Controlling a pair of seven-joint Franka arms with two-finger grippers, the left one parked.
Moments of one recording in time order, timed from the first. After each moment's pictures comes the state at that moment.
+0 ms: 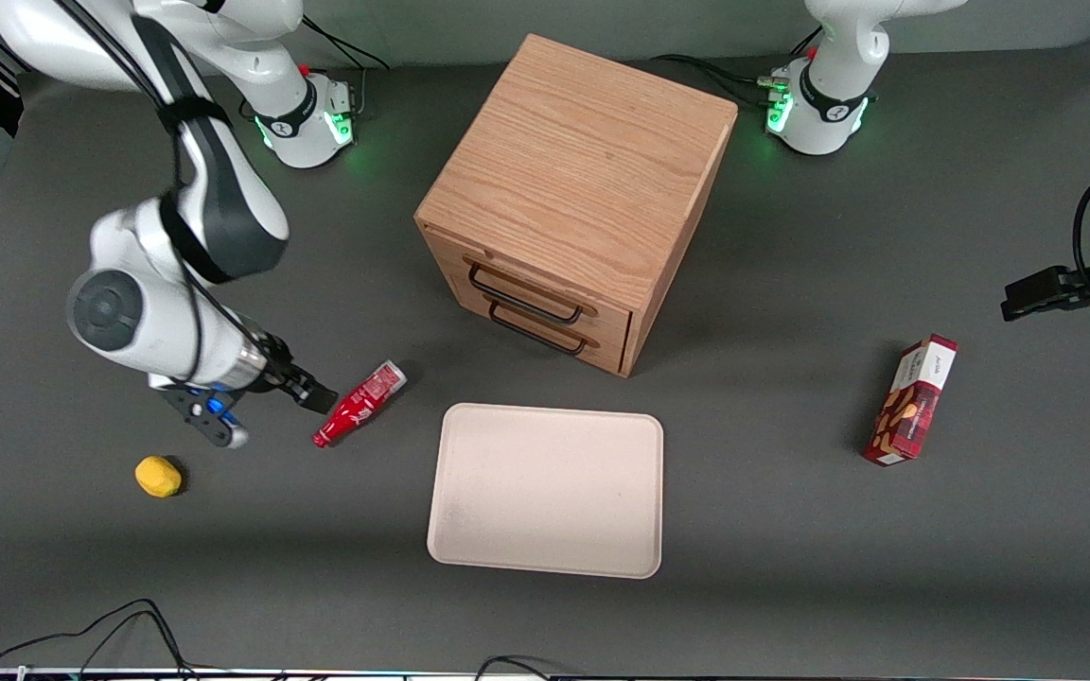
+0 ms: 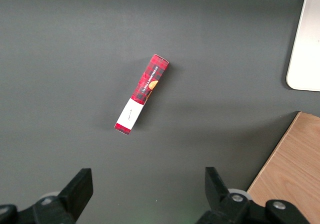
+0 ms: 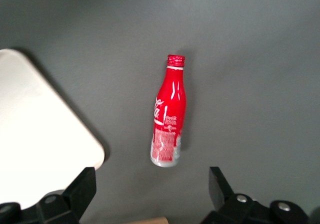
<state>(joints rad) 0.04 0.38 0.23 -1.76 0.02 2.05 0.99</state>
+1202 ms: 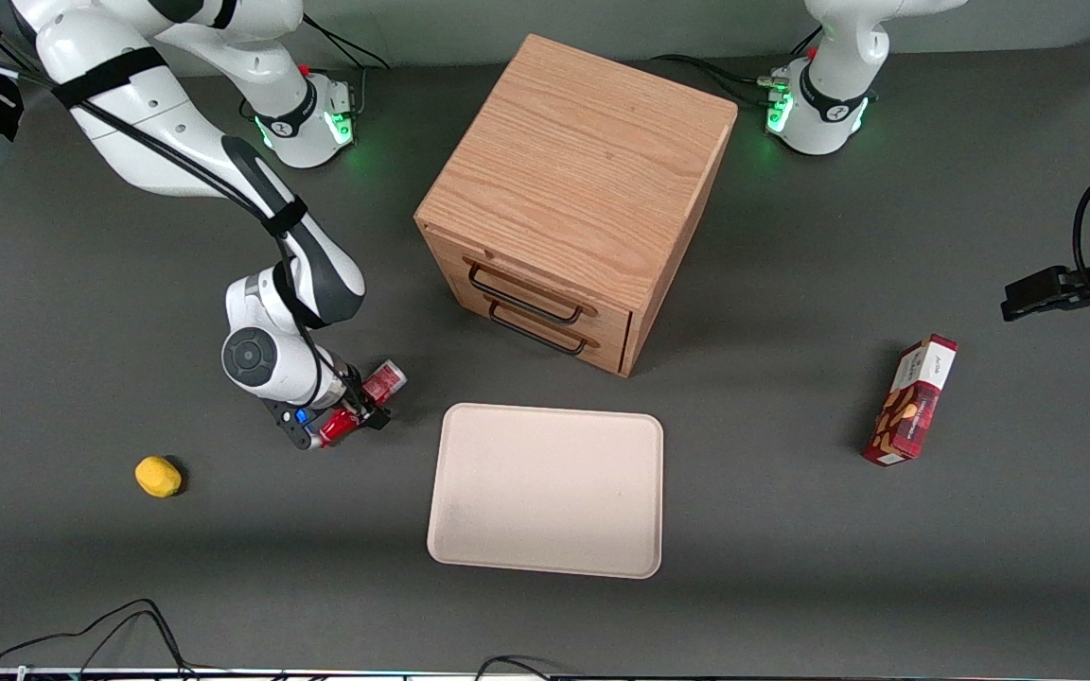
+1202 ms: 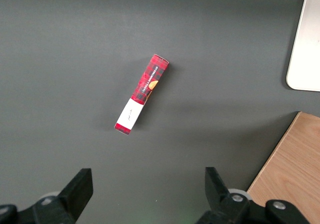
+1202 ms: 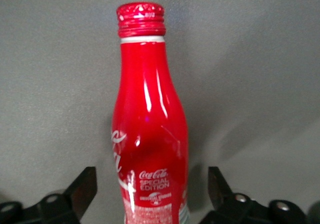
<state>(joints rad) 0.05 0.59 0.24 -1.93 -0.06 2.40 1.16</state>
